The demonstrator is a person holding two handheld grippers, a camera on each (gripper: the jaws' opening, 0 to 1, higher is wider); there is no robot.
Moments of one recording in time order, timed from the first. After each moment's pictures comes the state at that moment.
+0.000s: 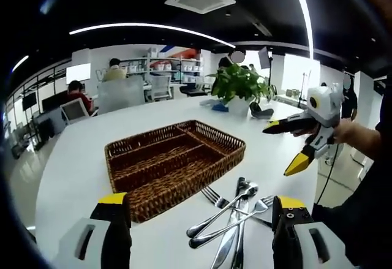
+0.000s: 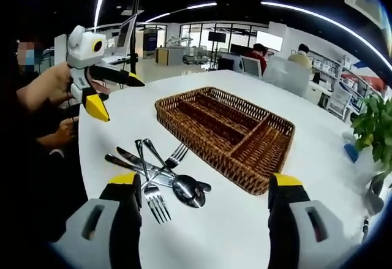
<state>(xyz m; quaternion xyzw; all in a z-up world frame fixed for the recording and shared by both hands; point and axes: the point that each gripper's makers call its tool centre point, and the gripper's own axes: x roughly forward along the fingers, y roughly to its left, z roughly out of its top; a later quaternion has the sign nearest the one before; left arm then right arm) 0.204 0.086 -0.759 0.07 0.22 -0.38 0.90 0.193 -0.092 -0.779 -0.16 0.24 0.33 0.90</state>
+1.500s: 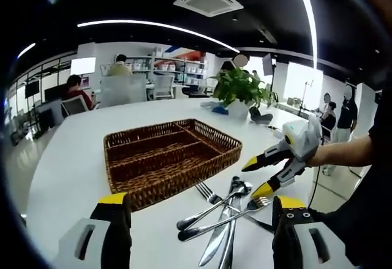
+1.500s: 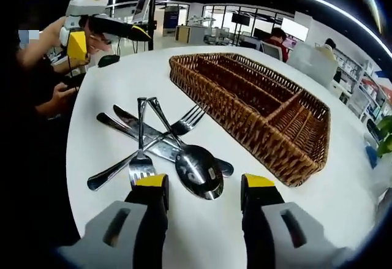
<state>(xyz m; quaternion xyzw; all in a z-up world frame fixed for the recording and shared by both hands) 0.191 0.087 -0.766 0.03 0.22 -0.37 0.90 0.202 -0.074 -0.864 -0.20 0.29 0.38 0.85</state>
